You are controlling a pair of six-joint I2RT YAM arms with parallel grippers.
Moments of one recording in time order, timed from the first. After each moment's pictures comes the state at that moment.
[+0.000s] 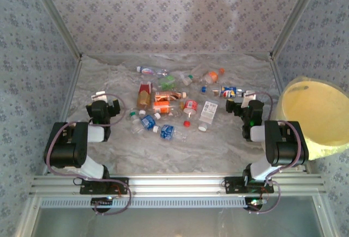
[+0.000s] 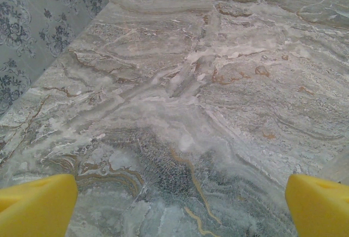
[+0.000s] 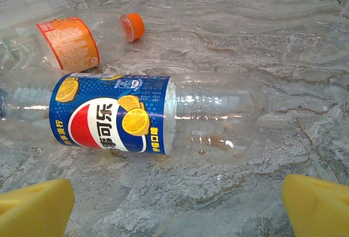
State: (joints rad) left arm -0.02 1.54 0.37 0.74 -0.28 -0.07; right arm -0.04 1.54 0.35 0.80 -0.05 0.01
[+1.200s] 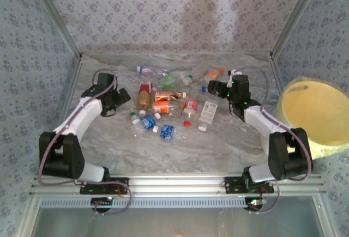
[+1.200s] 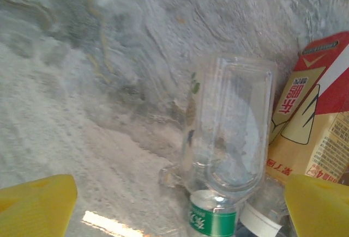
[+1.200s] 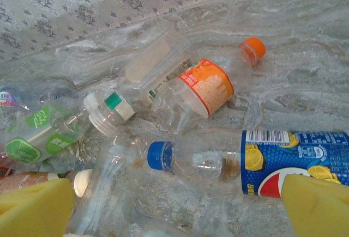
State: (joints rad) left arm -0.15 1.45 1.05 -0.67 -0.07 -0.70; right arm 0.21 1.42 0.80 0.10 -0.06 0.36
